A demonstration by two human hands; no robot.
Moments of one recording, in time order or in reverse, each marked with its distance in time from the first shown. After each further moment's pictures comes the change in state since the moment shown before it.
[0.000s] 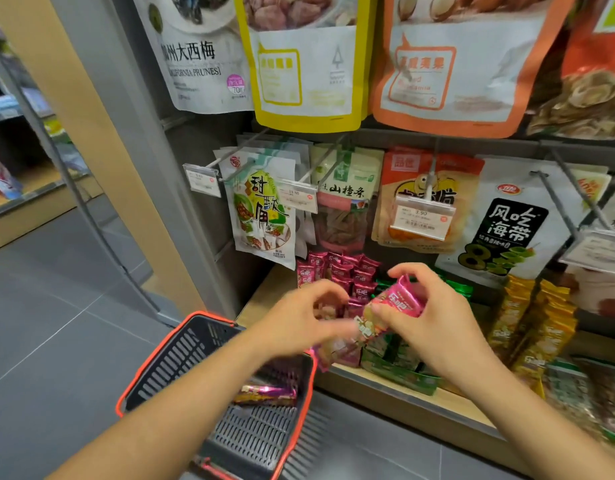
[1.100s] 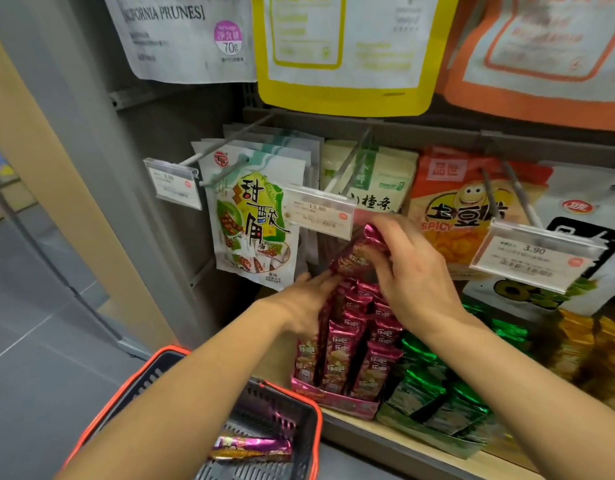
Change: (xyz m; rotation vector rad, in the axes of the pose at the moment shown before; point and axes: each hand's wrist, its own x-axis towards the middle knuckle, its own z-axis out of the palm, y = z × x) left_hand 0.157 -0.114 -0.022 0.696 -0.280 0.063; right_hand 0.135 0.008 0.071 -0.342 0.197 -0.417
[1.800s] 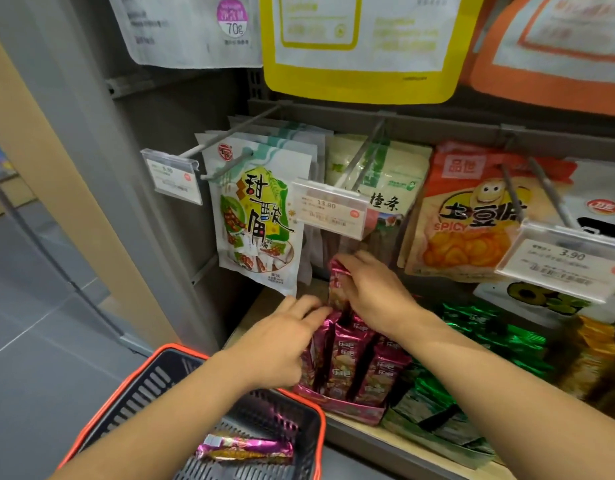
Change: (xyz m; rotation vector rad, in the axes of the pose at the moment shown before) left_hand -0.072 0.000 0.021 0.074 0.228 0.099; right_hand 0.008 0.025 0.074 -0.042 -0.507 0.151
